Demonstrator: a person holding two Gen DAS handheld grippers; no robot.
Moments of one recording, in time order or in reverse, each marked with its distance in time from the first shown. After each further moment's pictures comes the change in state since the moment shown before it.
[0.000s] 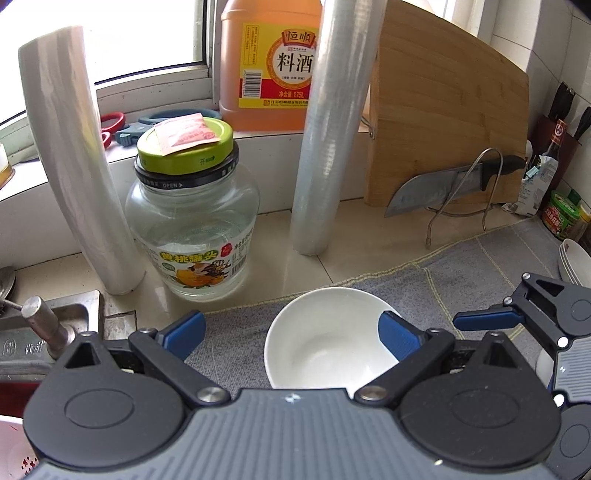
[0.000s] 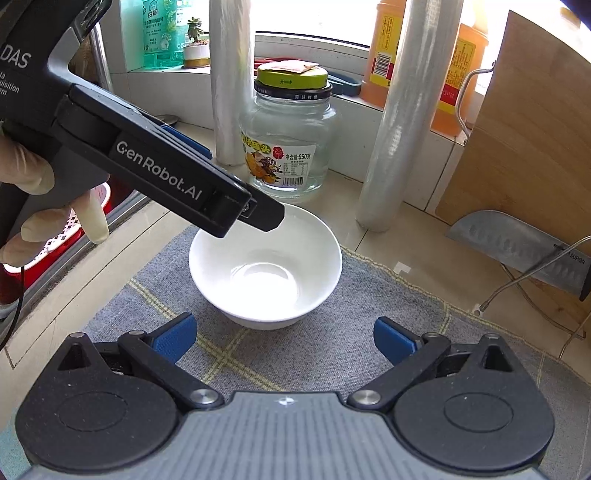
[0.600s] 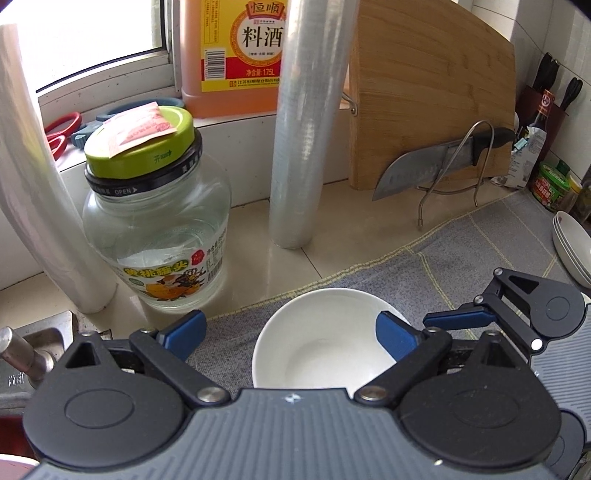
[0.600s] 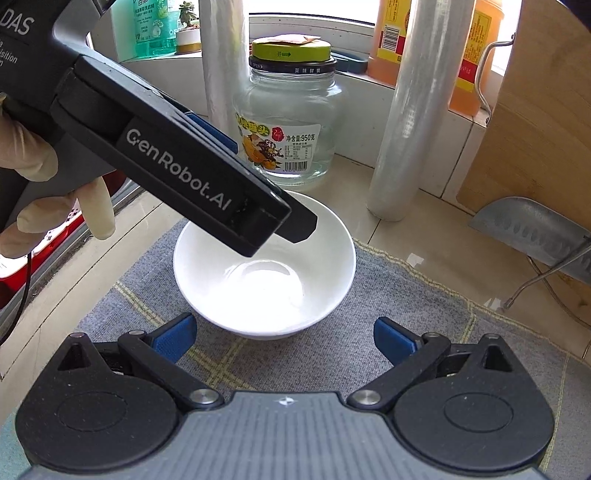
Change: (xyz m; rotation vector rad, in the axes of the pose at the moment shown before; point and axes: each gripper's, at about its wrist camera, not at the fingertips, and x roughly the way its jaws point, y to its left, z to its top) left arm 0.026 -0.003 0.011 0.074 0.067 -0.066; right arm 0.032 -0.004 0.003 0.016 0.029 0.013
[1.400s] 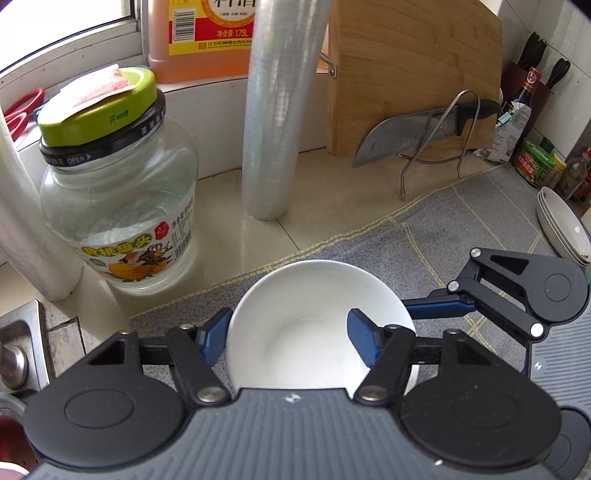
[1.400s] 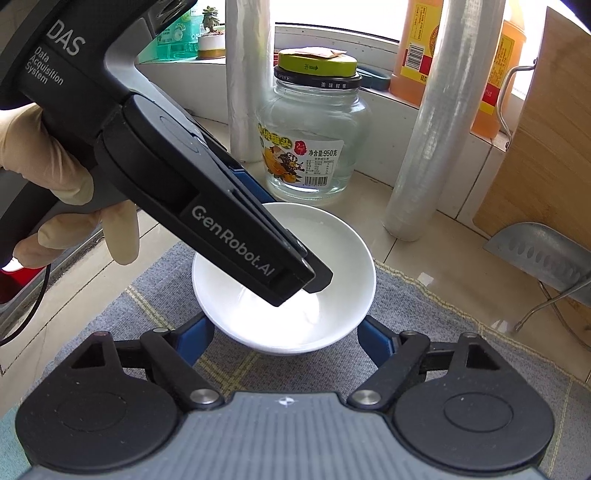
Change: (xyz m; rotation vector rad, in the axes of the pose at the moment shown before) left arm 0.018 -0.001 -0.006 0.026 0.085 -0.082; right arm -0.003 0.008 0.004 -0.061 -0.039 0.030
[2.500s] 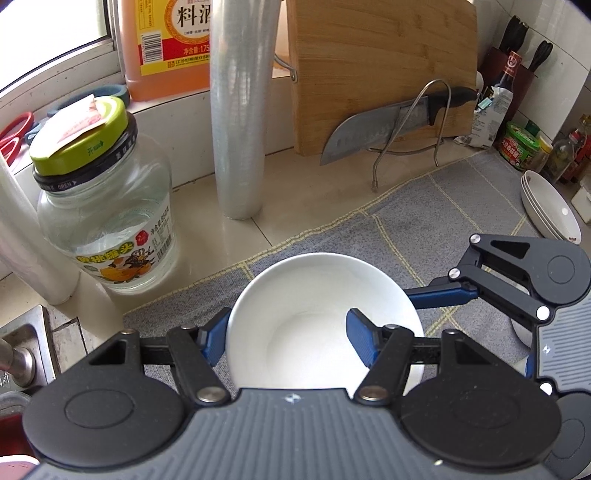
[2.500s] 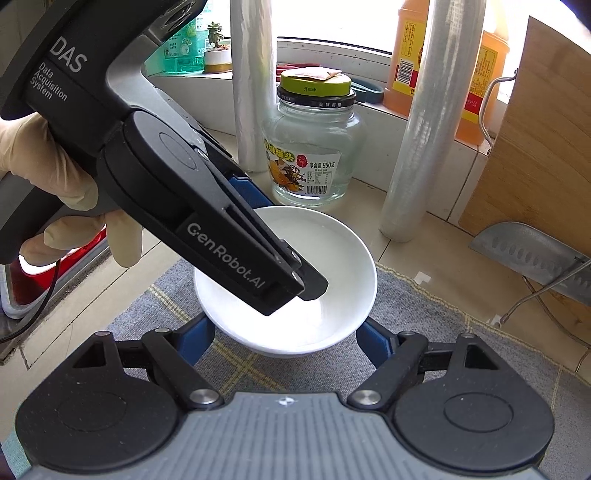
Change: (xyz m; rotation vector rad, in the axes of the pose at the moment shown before) left arm -0.018 -0.026 0.004 0.057 0.027 -0.002; right arm -0.042 -0.003 -0.005 0.021 -0.015 0.024
